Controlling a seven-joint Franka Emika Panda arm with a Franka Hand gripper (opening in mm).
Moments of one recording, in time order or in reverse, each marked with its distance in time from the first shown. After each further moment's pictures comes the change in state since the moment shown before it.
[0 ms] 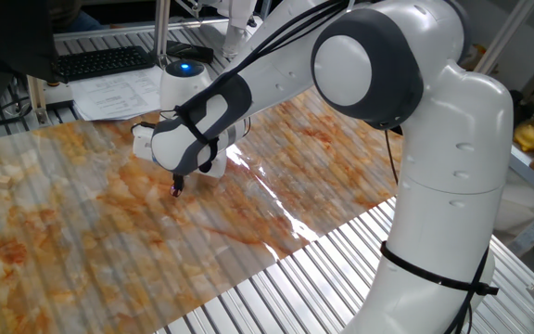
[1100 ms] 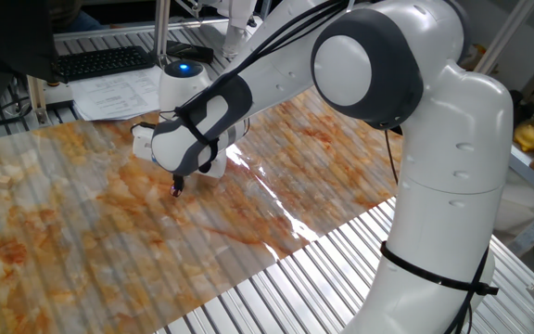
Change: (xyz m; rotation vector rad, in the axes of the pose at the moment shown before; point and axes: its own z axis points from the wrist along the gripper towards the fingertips) arm 0.000 0.000 0.000 0.008 -0.008 0.008
